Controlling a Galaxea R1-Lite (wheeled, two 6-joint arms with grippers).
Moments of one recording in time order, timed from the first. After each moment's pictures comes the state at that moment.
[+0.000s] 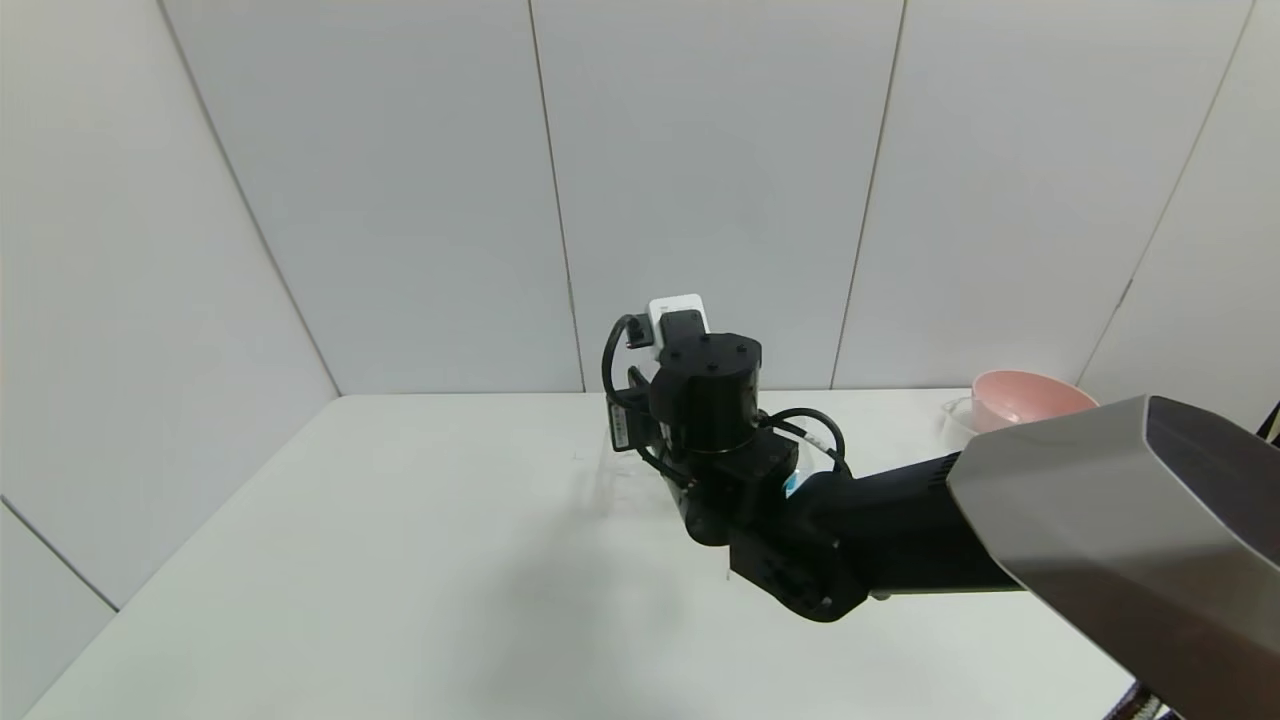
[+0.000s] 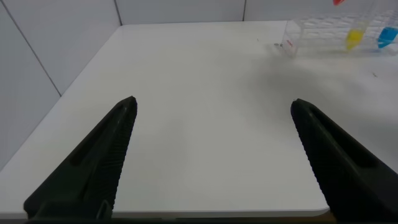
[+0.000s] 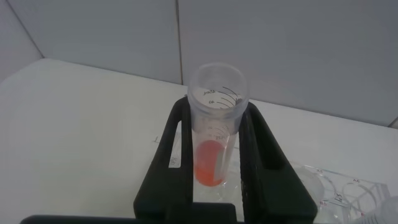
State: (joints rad) left arm 0.00 0.00 0.00 0.00 0.00 0.00; right arm 0.82 2.30 -1.54 -0.72 -0.54 0.04
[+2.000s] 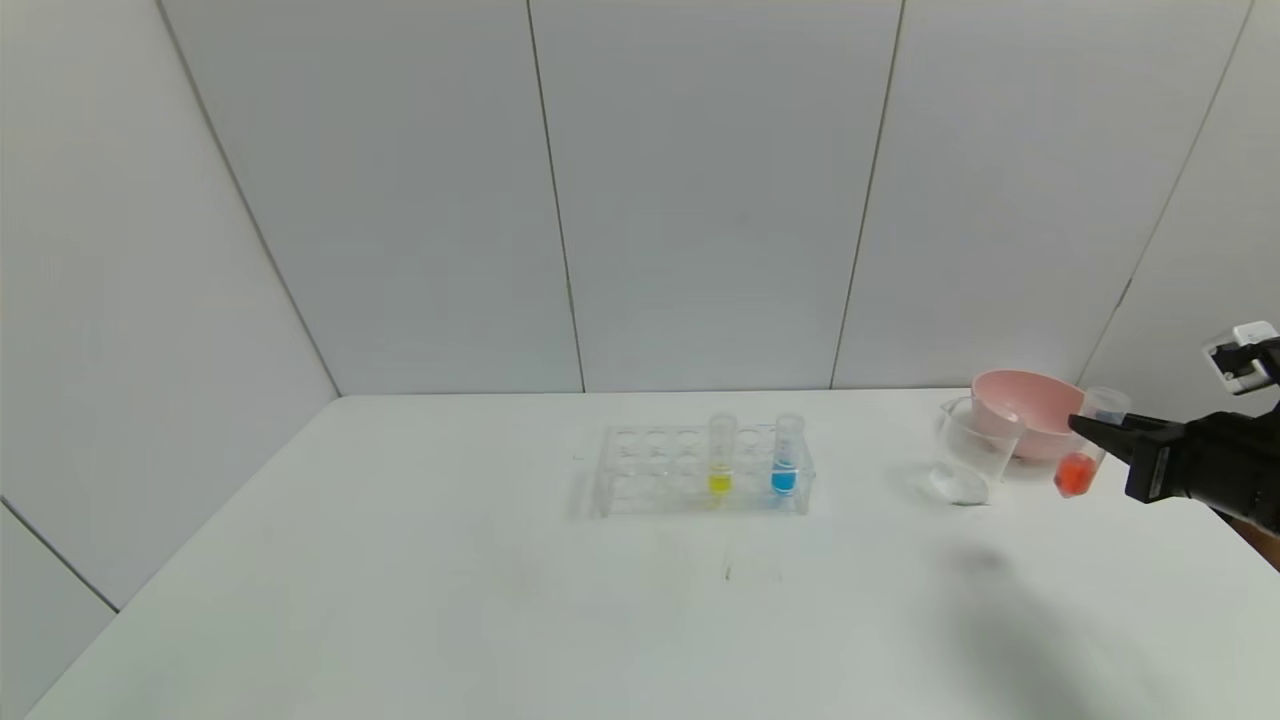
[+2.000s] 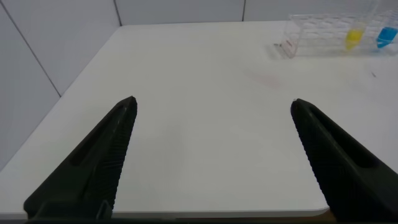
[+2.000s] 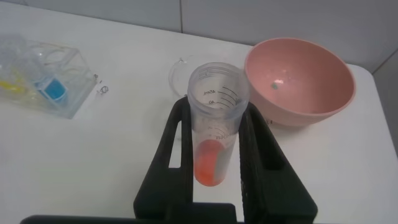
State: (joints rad) left arm 0.00 0.00 0.00 0.00 0.00 0.00; right arm -0.21 1.67 -0.59 -0.84 0.42 -0.12
